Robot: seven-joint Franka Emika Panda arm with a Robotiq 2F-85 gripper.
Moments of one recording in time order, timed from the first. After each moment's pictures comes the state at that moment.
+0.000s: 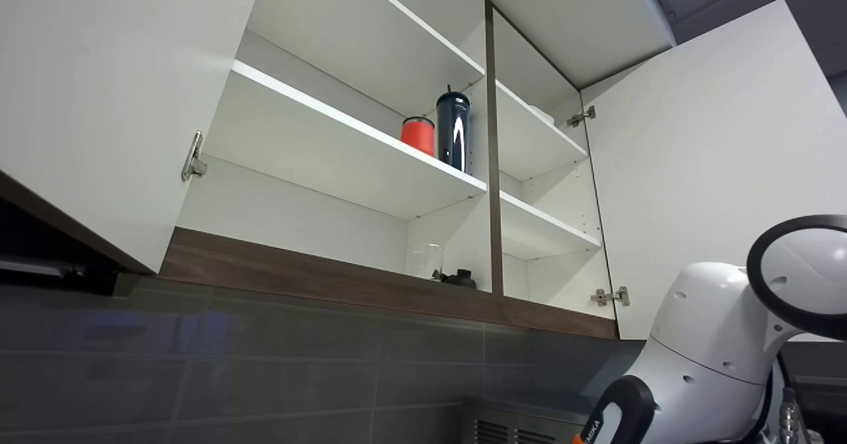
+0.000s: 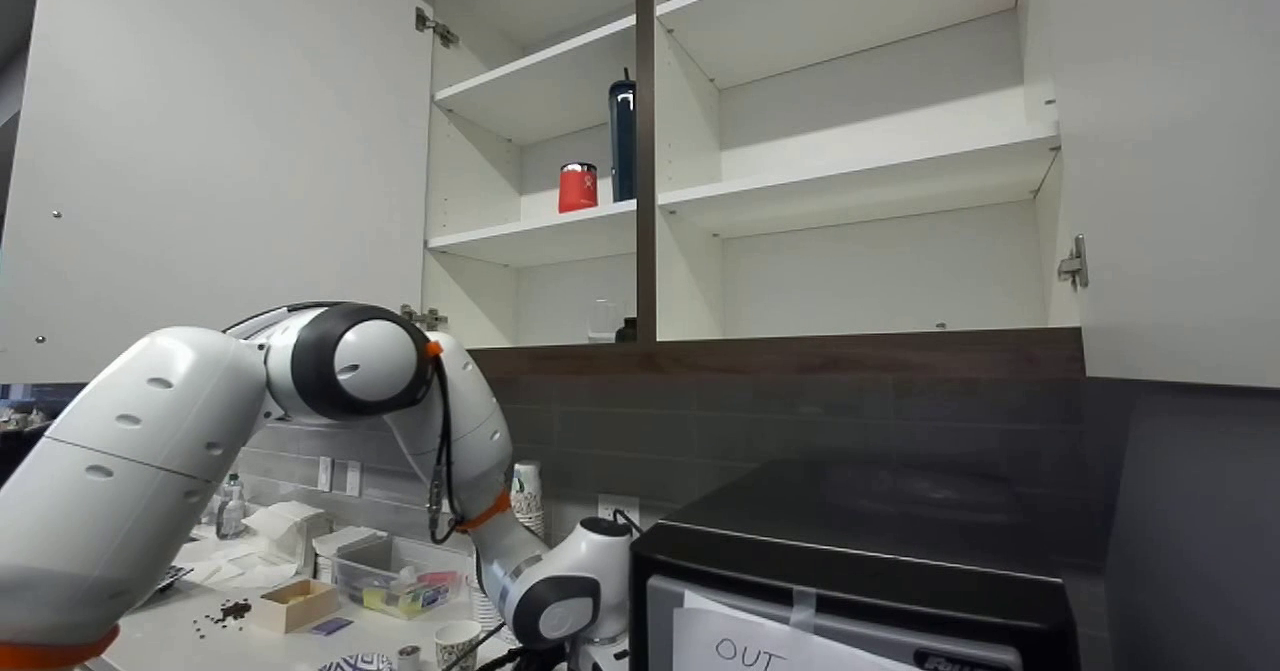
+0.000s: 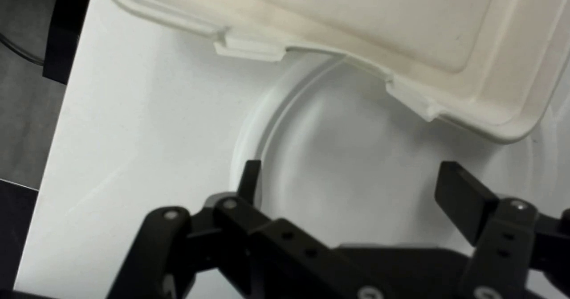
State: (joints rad) arm -0.03 0.44 -0.10 -2.17 0.33 2.65 0.73
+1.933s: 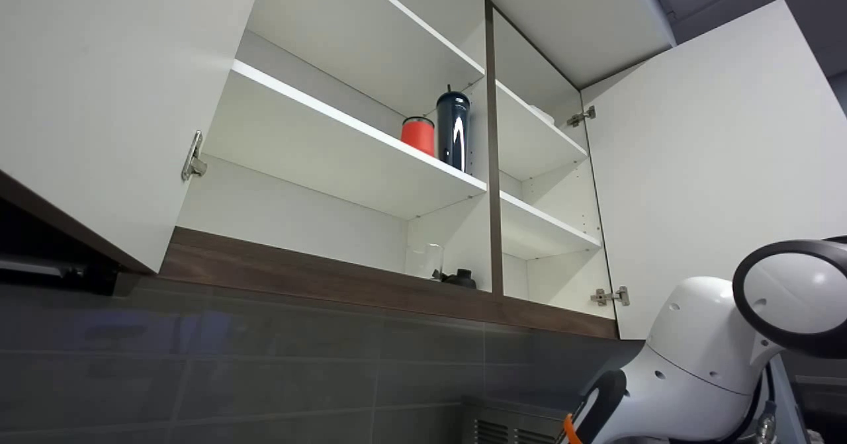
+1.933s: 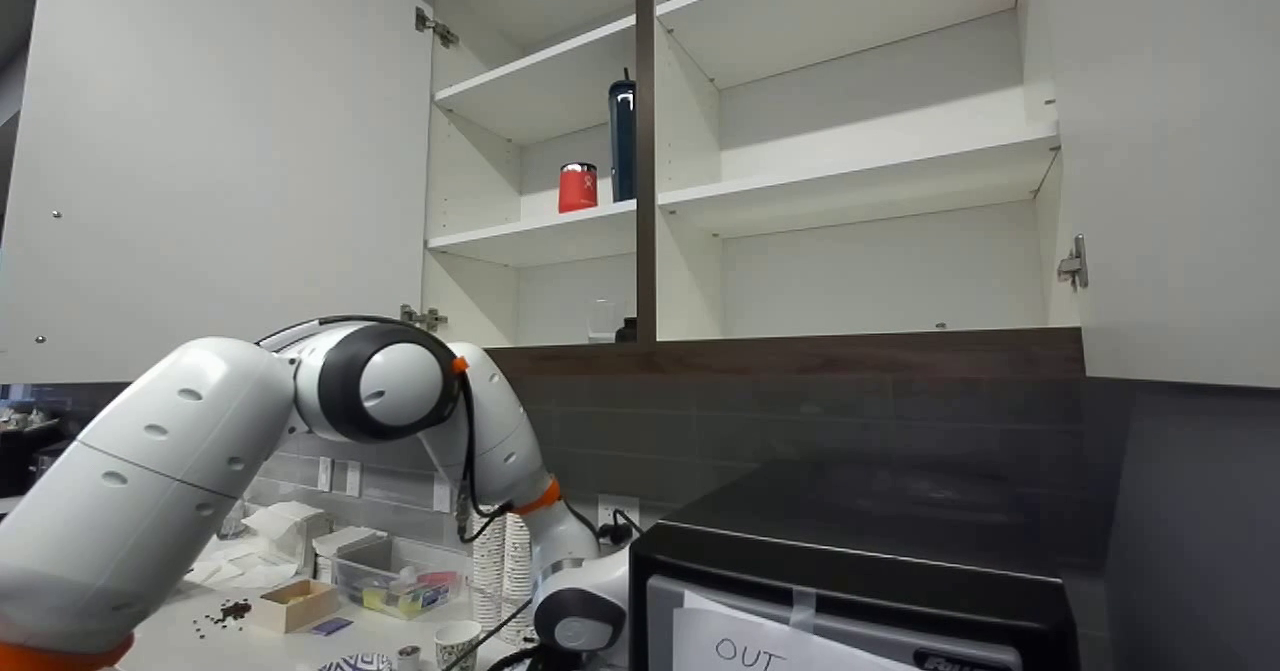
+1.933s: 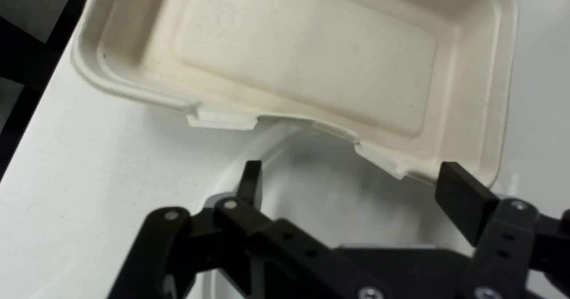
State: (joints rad) arm -0.16 0.51 -0.01 -2.05 0.69 2.41 0.40
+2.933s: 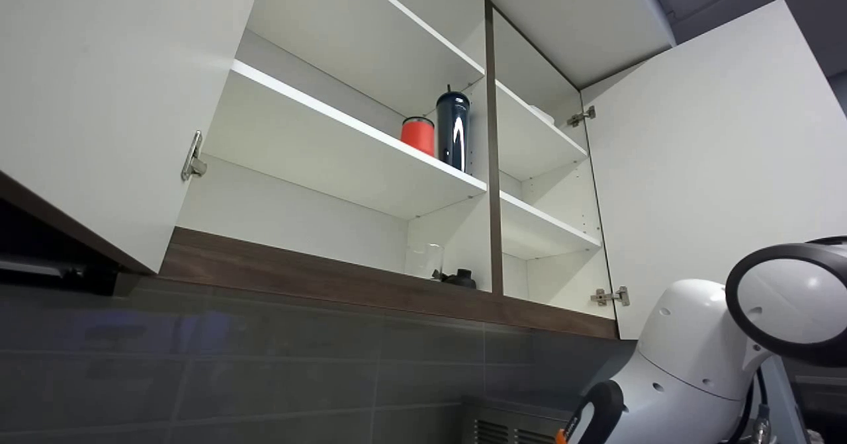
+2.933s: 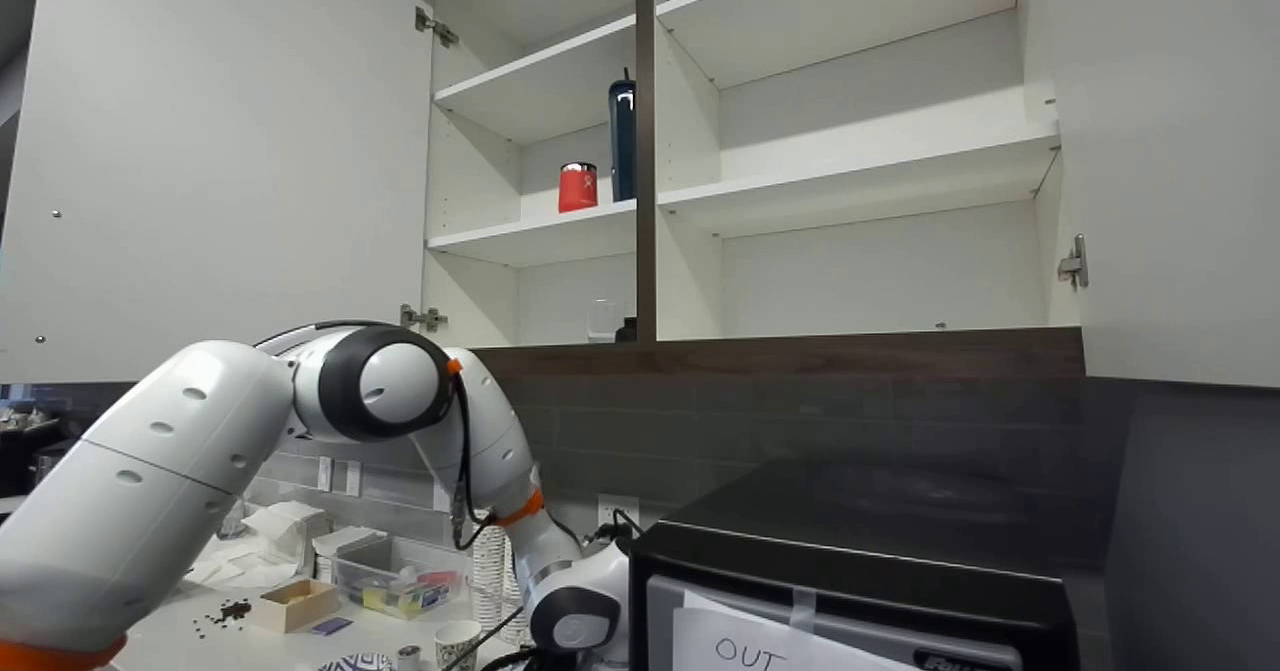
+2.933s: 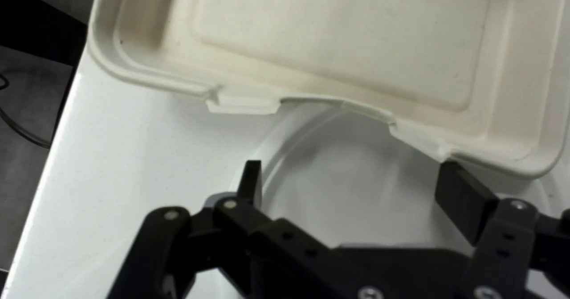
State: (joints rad) arm -0.05 0.53 -0.10 -2.05 0.55 2.45 0.60
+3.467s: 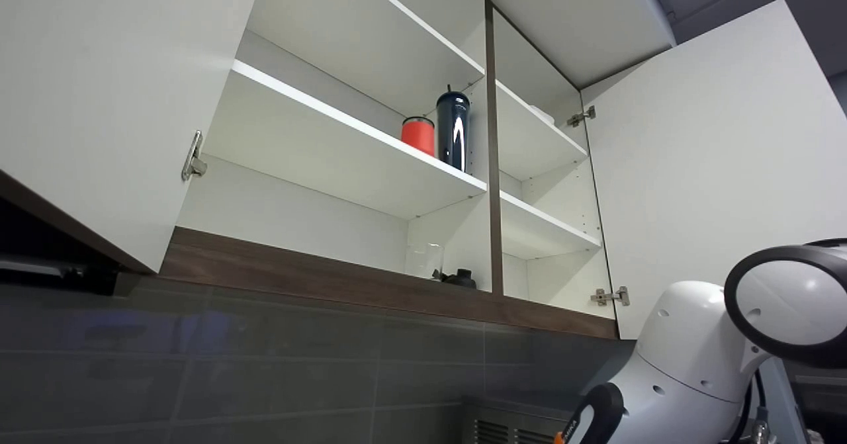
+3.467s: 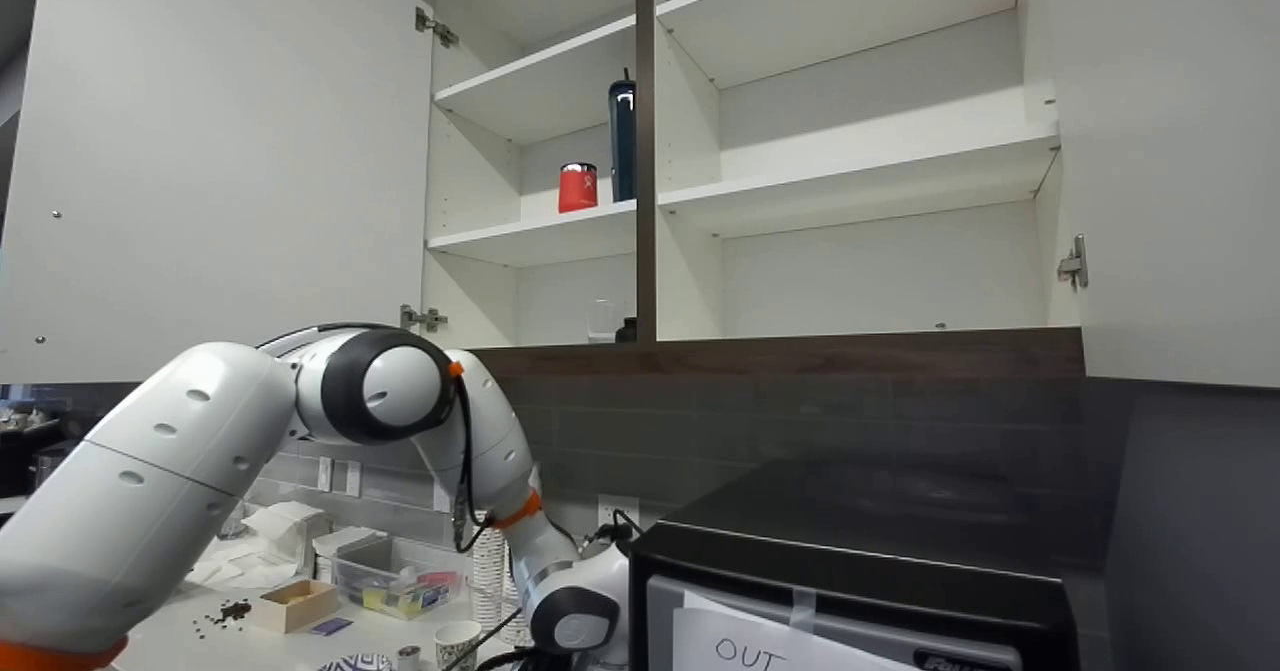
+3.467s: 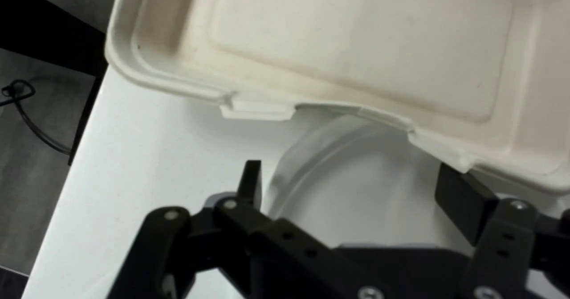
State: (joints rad) arm -0.06 0.54 -0.08 -2.04 0.52 2.39 0.62
